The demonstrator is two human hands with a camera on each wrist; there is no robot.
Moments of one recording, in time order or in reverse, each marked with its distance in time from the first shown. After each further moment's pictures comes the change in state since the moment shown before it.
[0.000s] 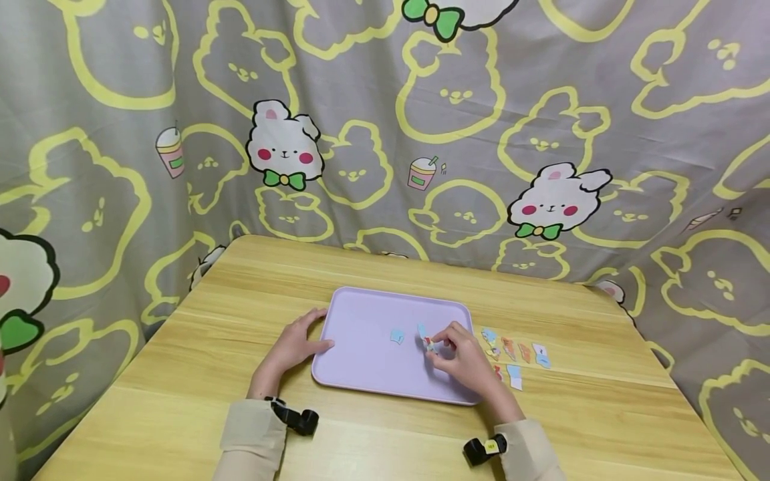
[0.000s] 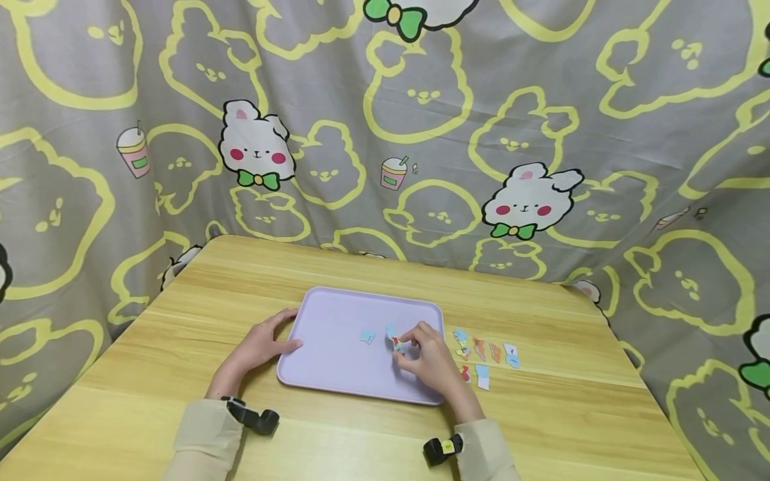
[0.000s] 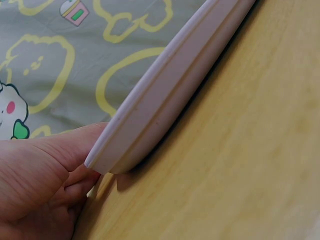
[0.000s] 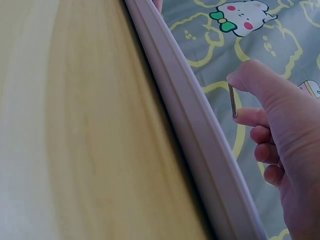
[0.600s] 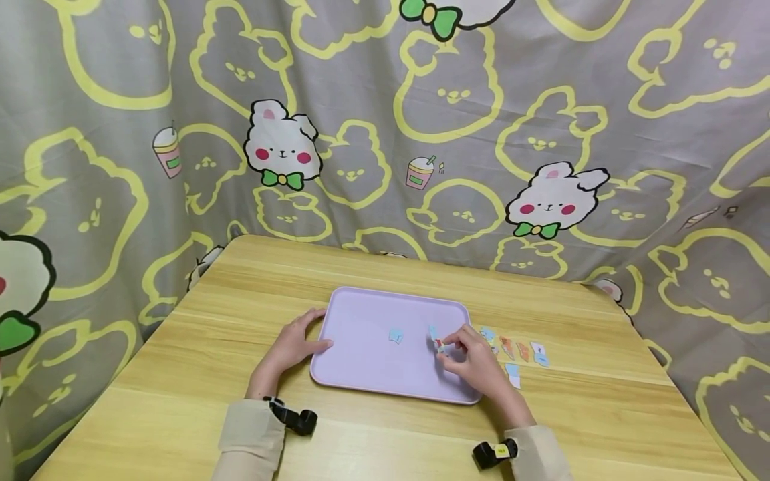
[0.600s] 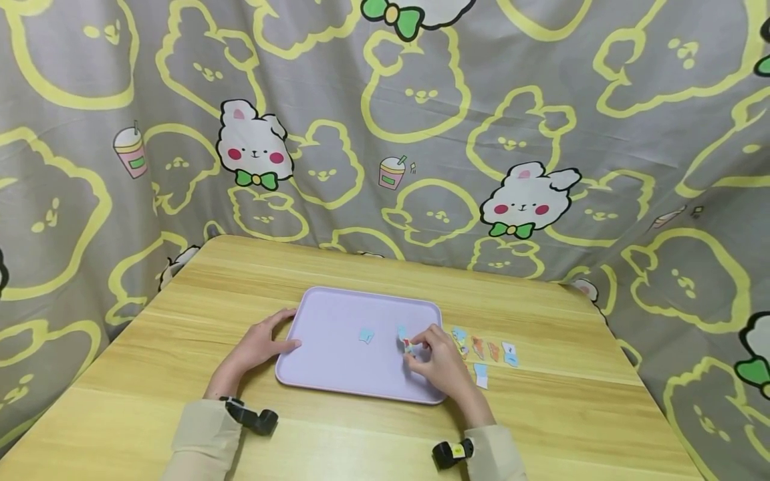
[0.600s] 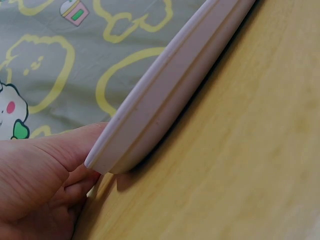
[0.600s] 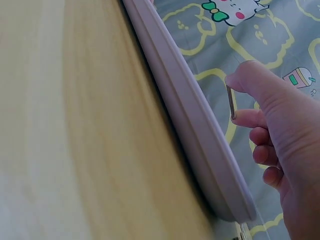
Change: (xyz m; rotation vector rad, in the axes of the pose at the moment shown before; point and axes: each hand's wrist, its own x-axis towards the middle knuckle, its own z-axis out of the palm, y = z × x) left_hand 0.000 0.000 -0.001 0.003 -0.004 0.010; right_hand -0.013 0.009 -0.014 -0.040 -0.004 0.062
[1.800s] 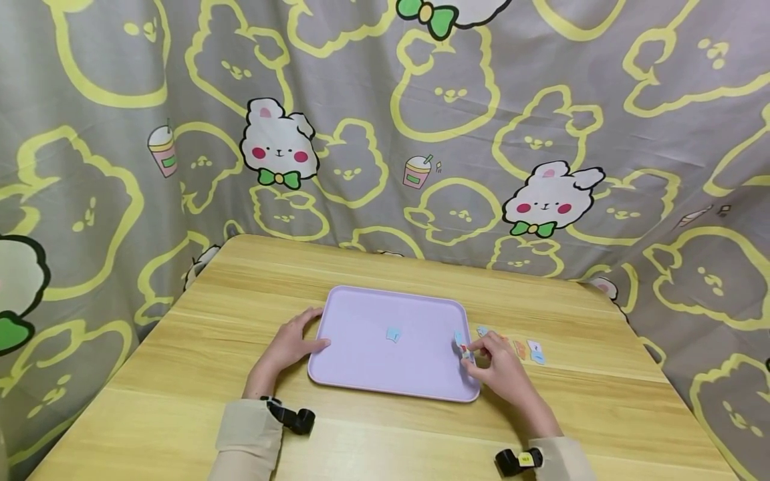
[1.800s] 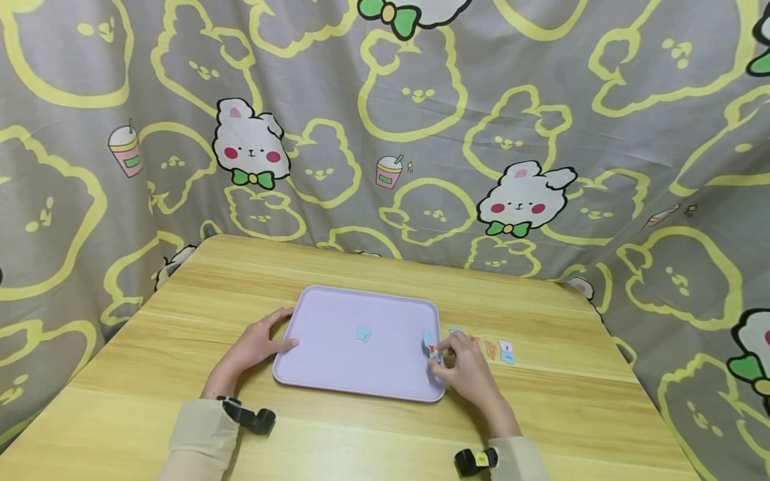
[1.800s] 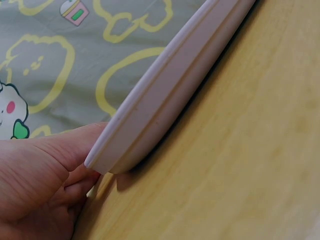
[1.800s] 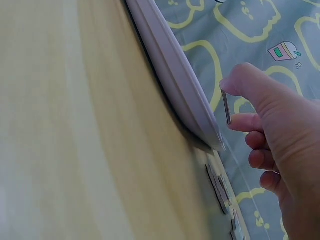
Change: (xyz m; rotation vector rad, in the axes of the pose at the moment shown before) left_hand 0.002 -0.001 0.000 -0.003 -0.013 -0.019; right_hand -0.024 0.022 -0.029 -0.099 0.022 0.066
